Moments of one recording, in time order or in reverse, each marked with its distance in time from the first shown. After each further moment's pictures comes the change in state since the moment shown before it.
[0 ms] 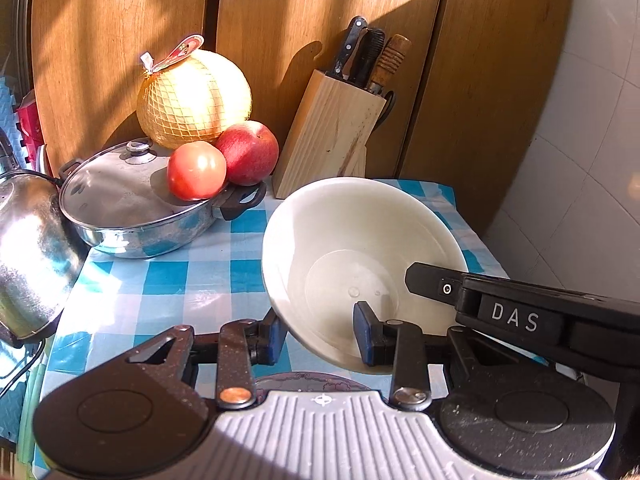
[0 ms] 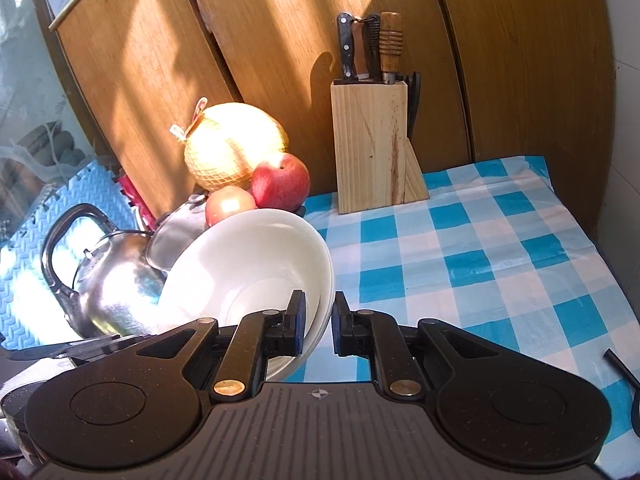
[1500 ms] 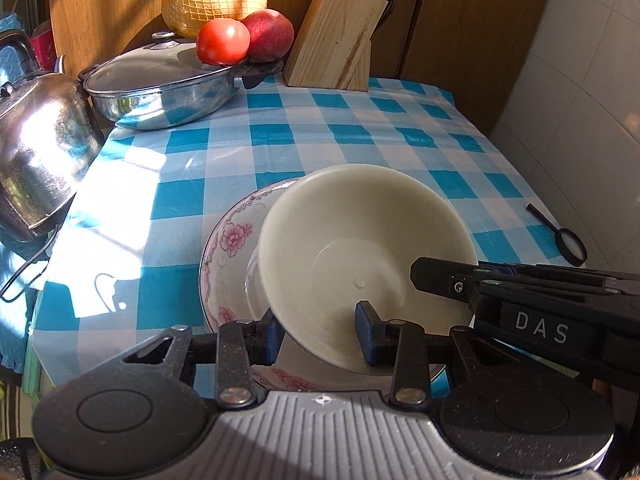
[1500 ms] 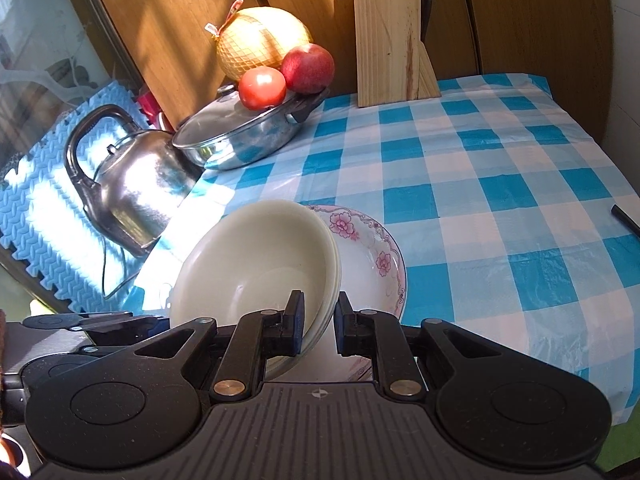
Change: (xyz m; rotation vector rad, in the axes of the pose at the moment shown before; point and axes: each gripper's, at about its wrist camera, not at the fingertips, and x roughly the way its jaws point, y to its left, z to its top) left arm -0.025 0.023 -0.106 0.009 0.202 -0.004; right arm -0.028 0.027 -0.107 -0.012 0.167 0.003
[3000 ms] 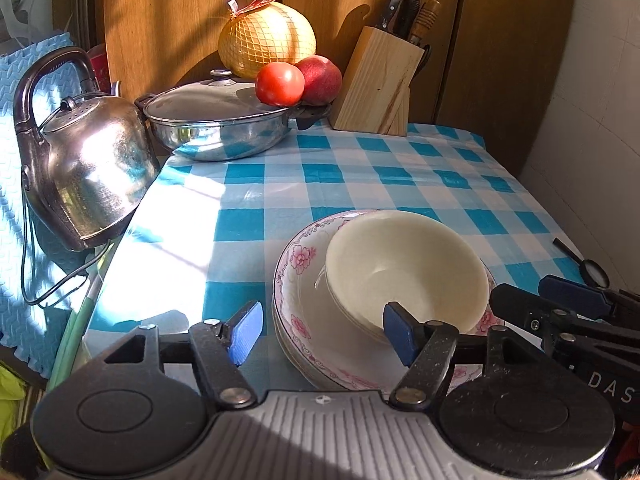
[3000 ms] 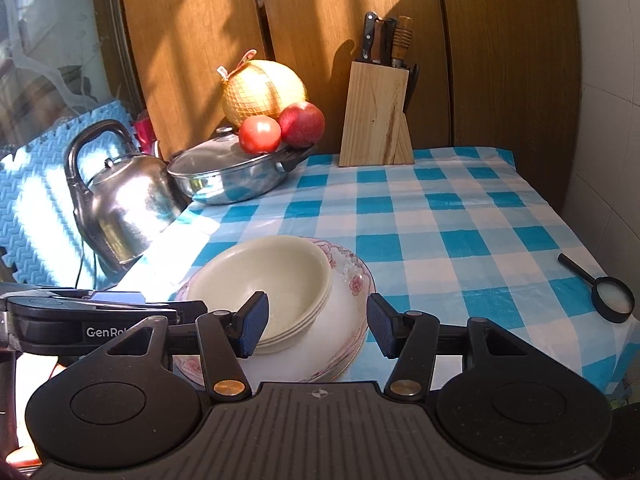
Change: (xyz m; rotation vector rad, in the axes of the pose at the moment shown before) left arm -0.038 0.020 -0.020 -0.026 -0.164 0.103; right arm -0.045 0.022 -0.038 -0.132 -0.223 -0.137
